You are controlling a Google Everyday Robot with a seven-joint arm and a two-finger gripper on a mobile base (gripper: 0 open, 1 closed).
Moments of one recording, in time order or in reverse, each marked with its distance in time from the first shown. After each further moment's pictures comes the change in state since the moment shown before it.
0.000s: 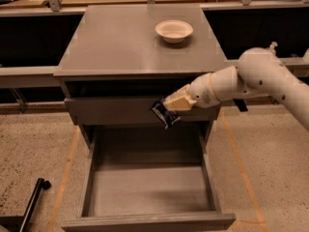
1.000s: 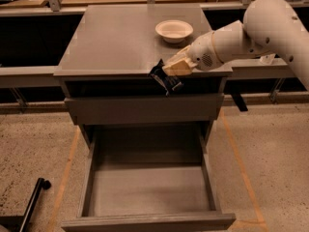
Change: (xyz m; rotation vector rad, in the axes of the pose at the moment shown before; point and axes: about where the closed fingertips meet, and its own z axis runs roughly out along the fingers) arm -0.104 -0.018 -0.051 0.120 -0.003 -0.160
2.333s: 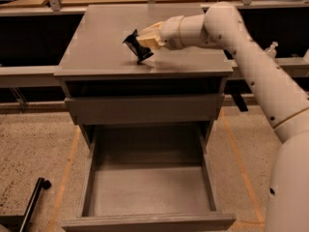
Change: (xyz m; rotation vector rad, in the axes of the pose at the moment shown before) arm -0.085 -0.097 0.089 0.121 -0.282 -0.186
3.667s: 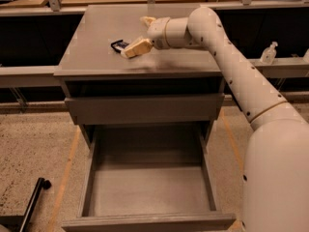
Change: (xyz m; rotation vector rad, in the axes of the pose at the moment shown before) arm 0.000 -0.013 0.057 0.009 -0.045 -0.037
